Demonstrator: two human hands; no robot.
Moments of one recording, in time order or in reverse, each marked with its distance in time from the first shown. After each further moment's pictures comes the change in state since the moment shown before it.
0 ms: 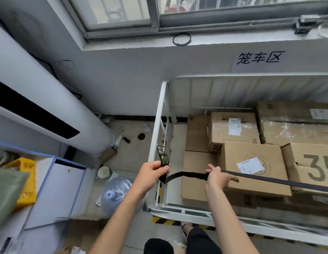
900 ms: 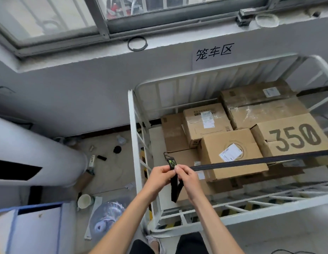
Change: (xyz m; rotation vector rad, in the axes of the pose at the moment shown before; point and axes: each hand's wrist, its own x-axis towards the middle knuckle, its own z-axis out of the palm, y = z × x) left_hand 0.079 0.020 0.033 -0.036 -0.384 -0.130; right_hand -0.040 0.018 0.033 -0.194 -0.587 -0.210
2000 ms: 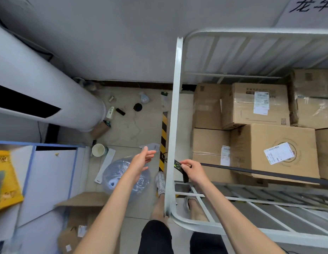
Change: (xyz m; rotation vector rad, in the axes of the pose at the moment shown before) left_hand 0.047 -0.147 -0.204 -0.199 0.357 -0.342; right_hand 0.093 0.123 0.085 -0.786 -0.274 0.266
